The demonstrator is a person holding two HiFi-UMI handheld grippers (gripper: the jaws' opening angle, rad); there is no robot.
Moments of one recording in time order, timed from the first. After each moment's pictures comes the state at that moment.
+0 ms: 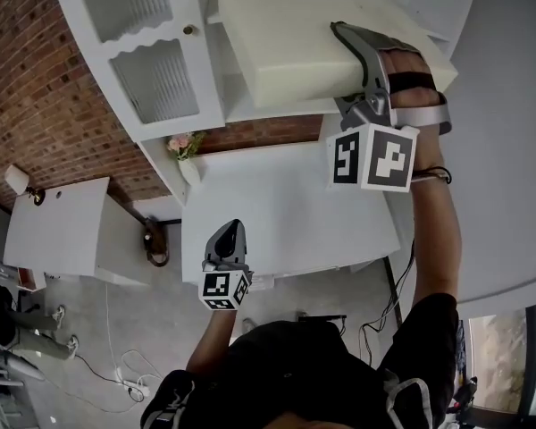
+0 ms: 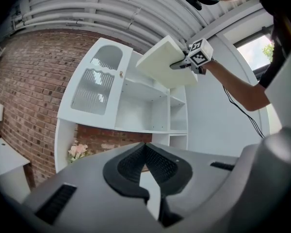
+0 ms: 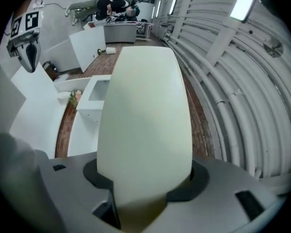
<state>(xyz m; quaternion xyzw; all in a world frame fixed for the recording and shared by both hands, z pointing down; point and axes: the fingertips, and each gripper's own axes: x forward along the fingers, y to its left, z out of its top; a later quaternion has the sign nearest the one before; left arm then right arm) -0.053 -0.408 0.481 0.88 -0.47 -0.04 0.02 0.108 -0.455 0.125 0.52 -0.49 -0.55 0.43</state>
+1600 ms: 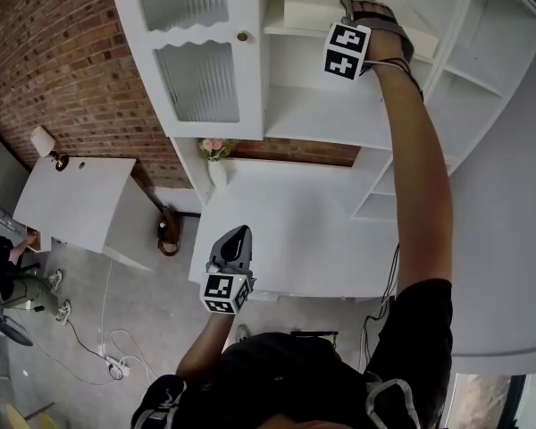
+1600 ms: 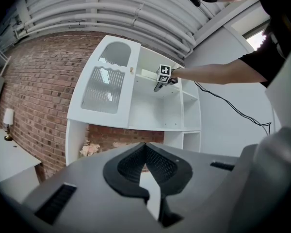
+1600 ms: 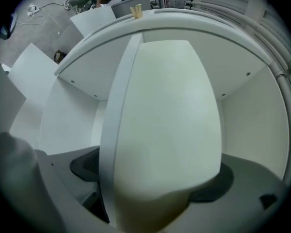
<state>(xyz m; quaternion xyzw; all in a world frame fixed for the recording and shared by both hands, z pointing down) -0.080 -0.446 0.483 0.86 -0.51 -0.02 0.03 0.129 -0.767 0.163 0.45 -0.50 -0.44 0.59</state>
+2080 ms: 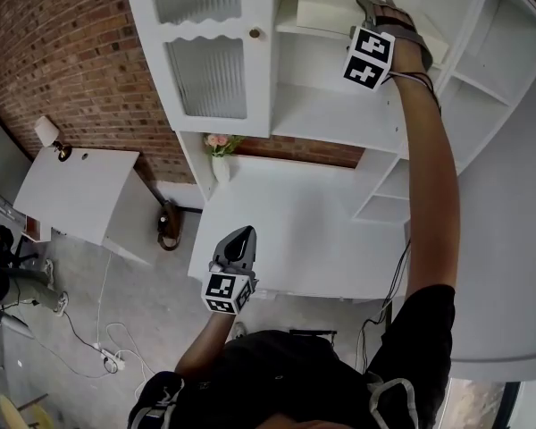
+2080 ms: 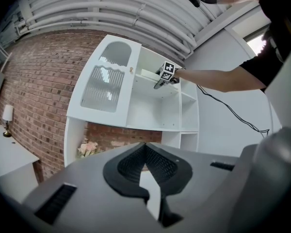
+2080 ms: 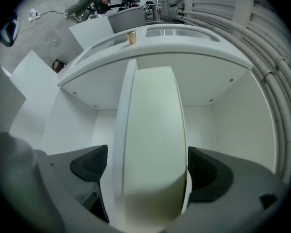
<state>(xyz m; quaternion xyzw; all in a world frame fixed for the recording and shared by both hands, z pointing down) -0.077 -0.437 0.487 0.86 -0.51 -0.03 0.04 0.122 -0.736 0.148 0.45 -0.53 -0.46 0.55</state>
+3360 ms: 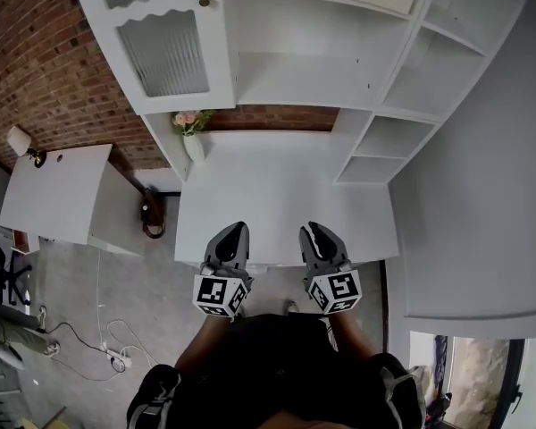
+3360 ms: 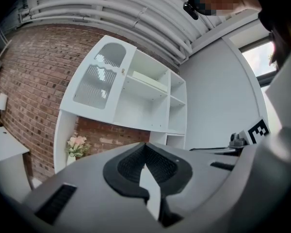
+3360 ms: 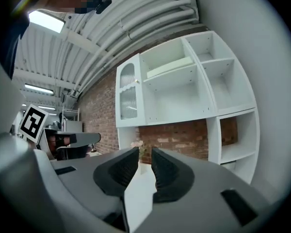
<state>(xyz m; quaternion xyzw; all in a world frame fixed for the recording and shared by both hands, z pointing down) -0.044 -0.387 0.492 0.88 -0.47 -0.05 0.06 0.099 -0.368 0.510 0.55 -0.83 0.05 0.00</state>
